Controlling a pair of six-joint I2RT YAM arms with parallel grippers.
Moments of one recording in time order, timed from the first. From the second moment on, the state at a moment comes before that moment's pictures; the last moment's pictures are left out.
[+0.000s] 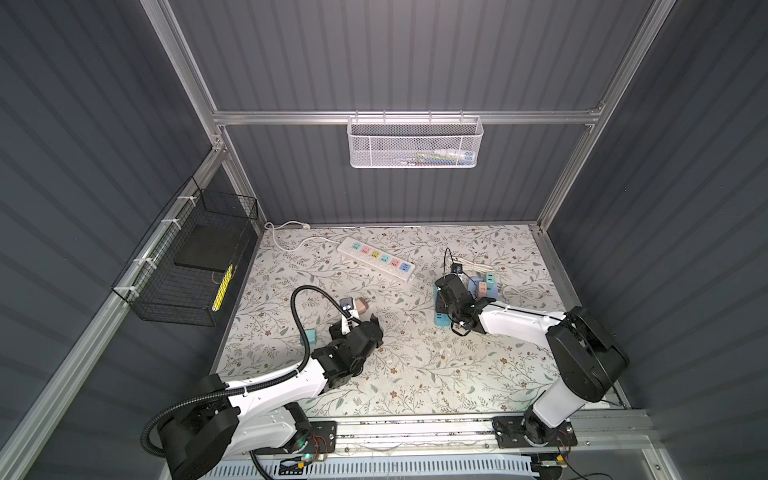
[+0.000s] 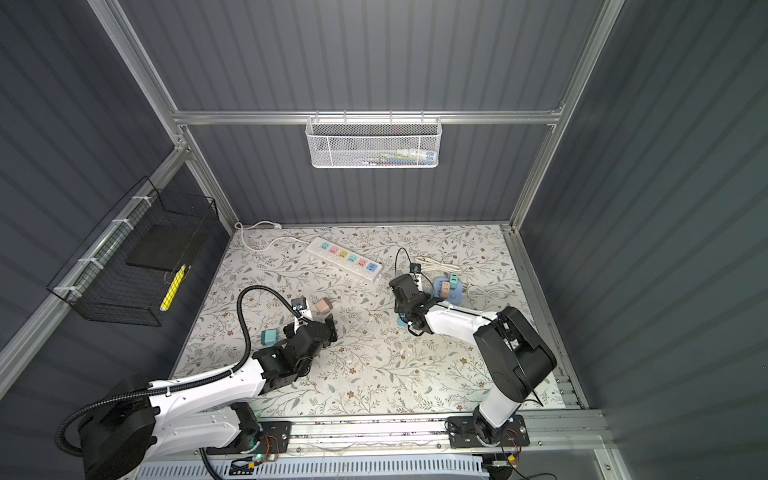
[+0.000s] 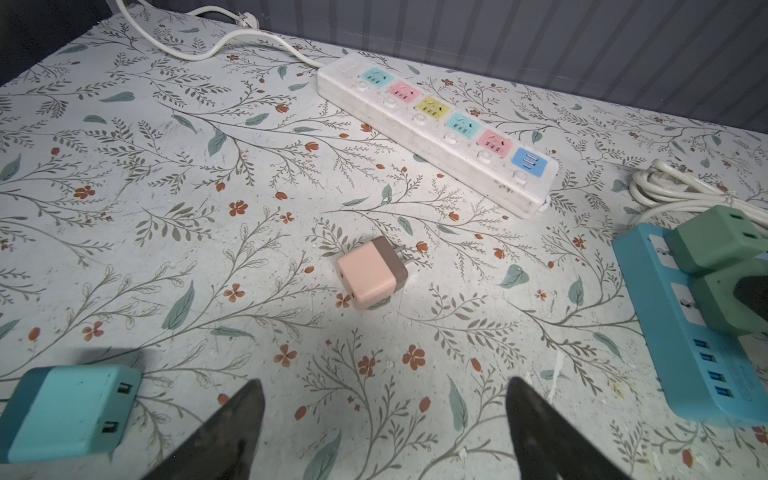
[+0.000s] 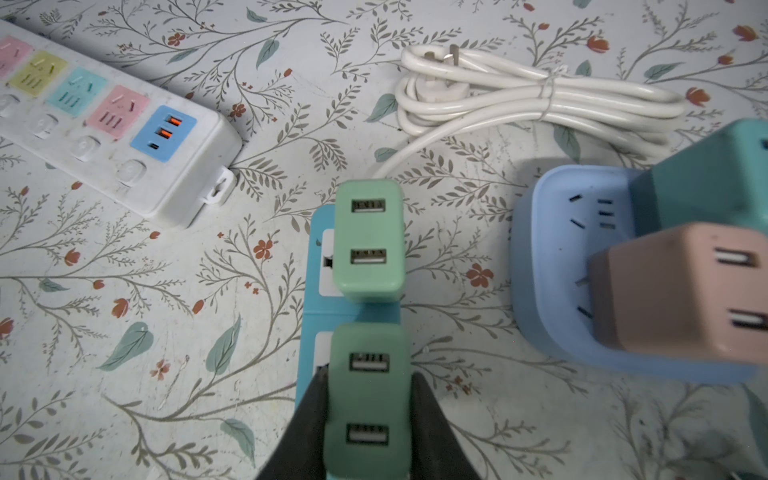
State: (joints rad) left arm -0.93 1.16 0.48 -0.04 -0.75 -0.71; right arm 0.65 1.66 0.88 -0.07 0.43 0.55
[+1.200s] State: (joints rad) left arm -0.89 0.95 0.55 -0.16 -0.77 -0.63; right arm 0.65 1.50 1.08 -0.46 0.34 0.49
